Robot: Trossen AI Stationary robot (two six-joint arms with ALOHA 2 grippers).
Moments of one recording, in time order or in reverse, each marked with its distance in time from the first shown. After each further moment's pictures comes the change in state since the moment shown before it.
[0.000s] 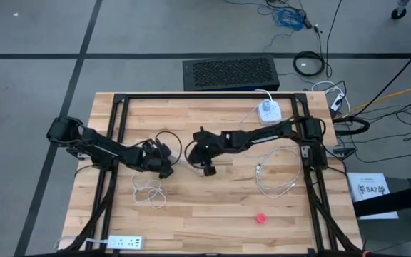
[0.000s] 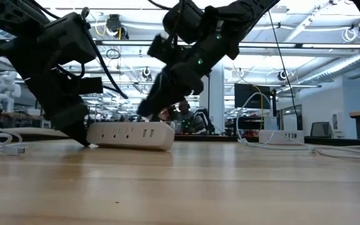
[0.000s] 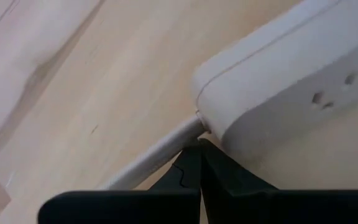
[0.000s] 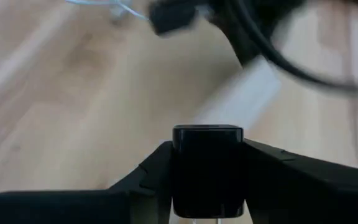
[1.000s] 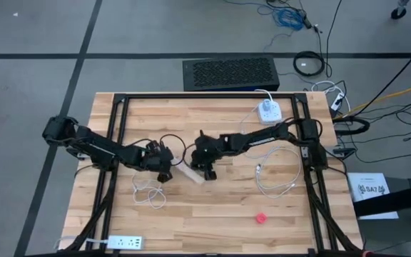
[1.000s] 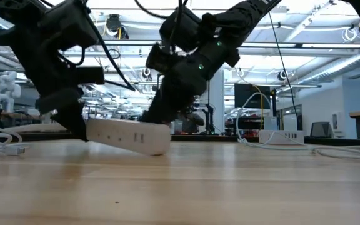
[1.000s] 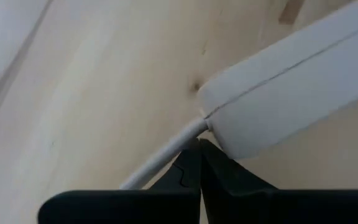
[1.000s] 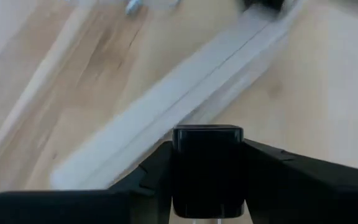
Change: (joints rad) left arm -0.014 -0.066 0.046 -0.045 0.130 0.134; right arm 0.016 0.046 0.000 -0.024 -0.108 0.150
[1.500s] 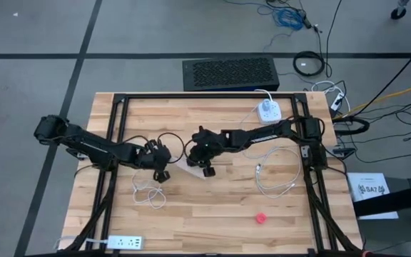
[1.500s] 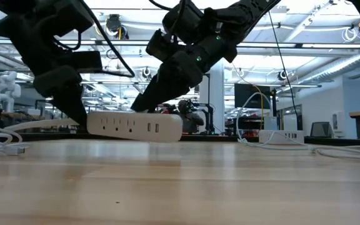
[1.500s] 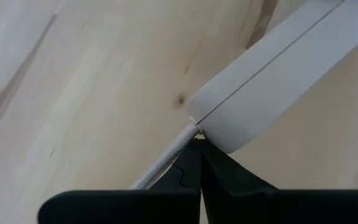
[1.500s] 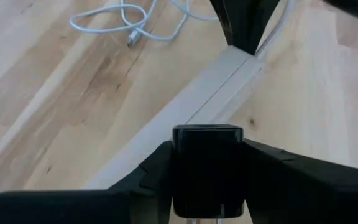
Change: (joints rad) left arm -0.001 -0.129 0.000 -0.037 0.048 0.017; right arm -0.025 -0.039 0.002 0.068 -0.027 -0.082
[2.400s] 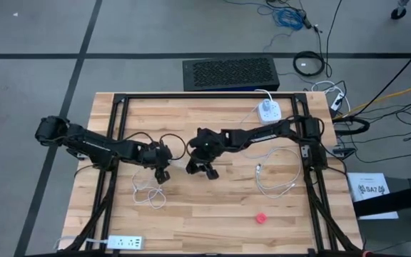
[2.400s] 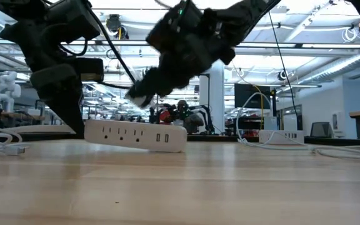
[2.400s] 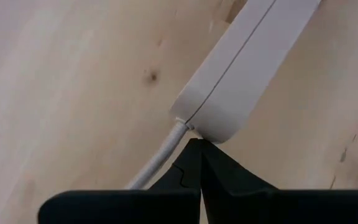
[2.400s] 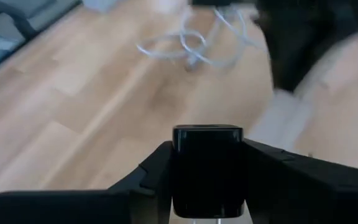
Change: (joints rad) left arm 0.073 0.019 0.000 0.000 0.206 -0.001; right arm -0.012 0.001 0.001 0.043 -0.234 -0.026
